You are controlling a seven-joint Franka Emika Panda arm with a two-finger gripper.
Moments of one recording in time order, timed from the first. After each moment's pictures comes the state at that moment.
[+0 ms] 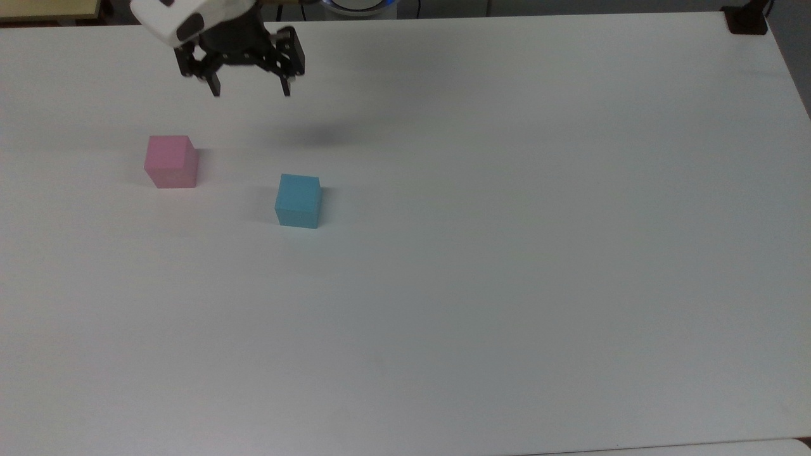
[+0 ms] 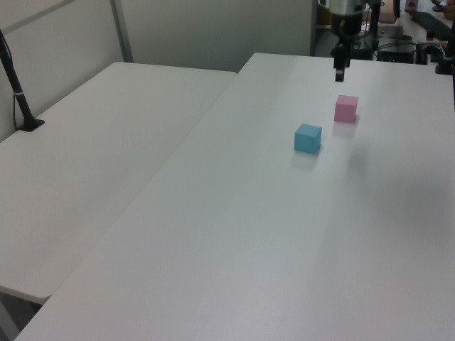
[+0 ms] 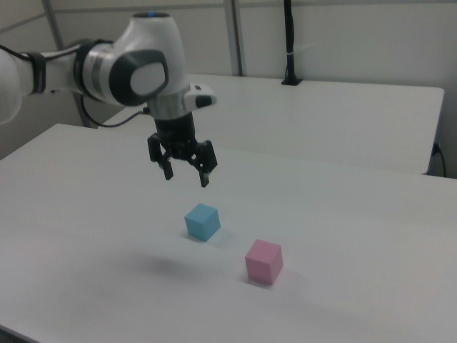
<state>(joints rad) -0.01 0.05 -0.14 -1.82 -0.01 1.88 -0.21</state>
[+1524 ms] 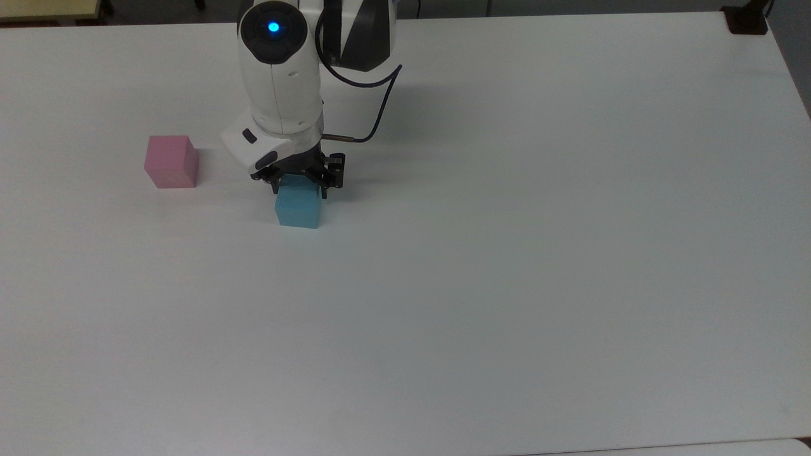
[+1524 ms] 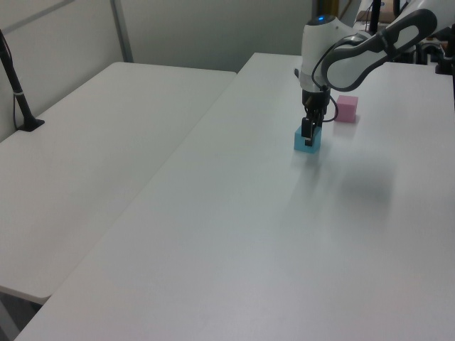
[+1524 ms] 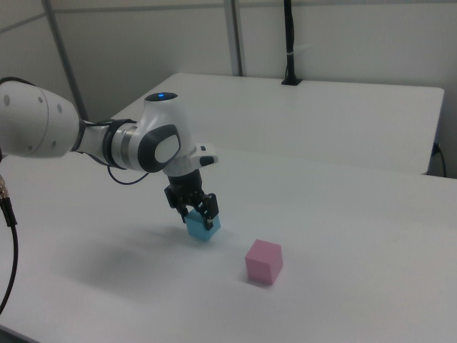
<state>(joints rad) 0.00 0.32 -0.06 -1.91 -0.08 2.26 0.03</state>
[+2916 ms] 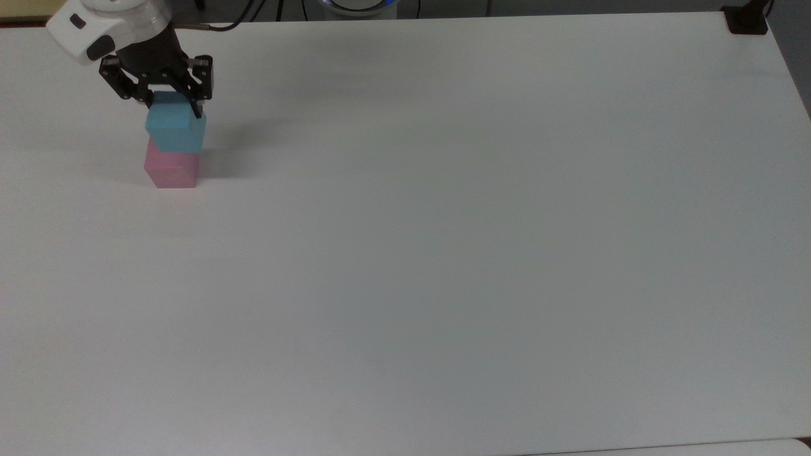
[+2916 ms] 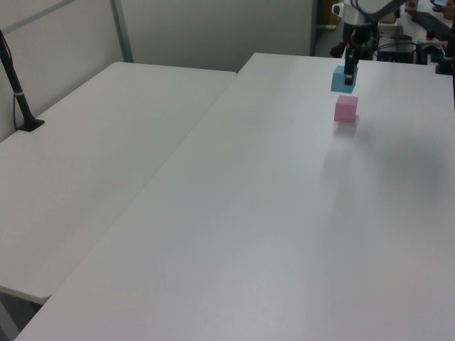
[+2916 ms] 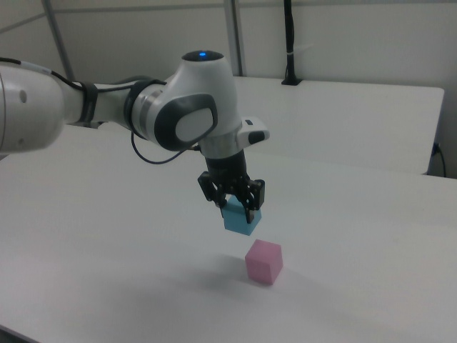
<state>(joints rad) -0.28 0.12 -0.06 -1.88 -0.03 2.06 -0.39</state>
